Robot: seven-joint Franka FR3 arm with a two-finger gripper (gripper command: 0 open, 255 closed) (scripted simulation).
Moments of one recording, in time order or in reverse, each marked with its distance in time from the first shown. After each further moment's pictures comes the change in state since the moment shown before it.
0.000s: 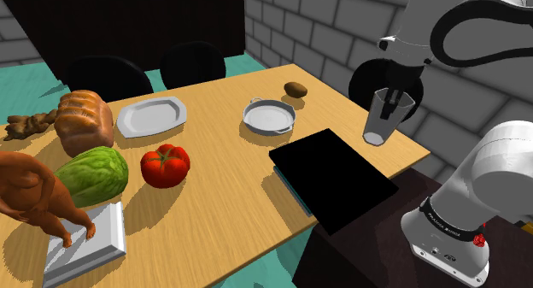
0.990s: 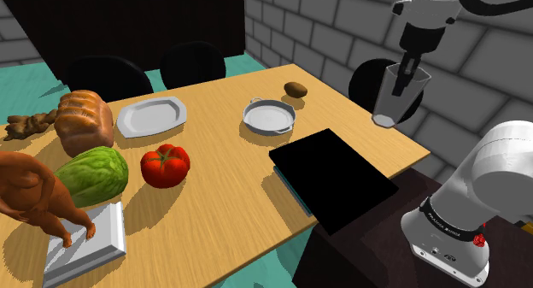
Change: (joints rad) arm 0.003 0.009 0.011 0.205 0.014 -0.196 -0.022
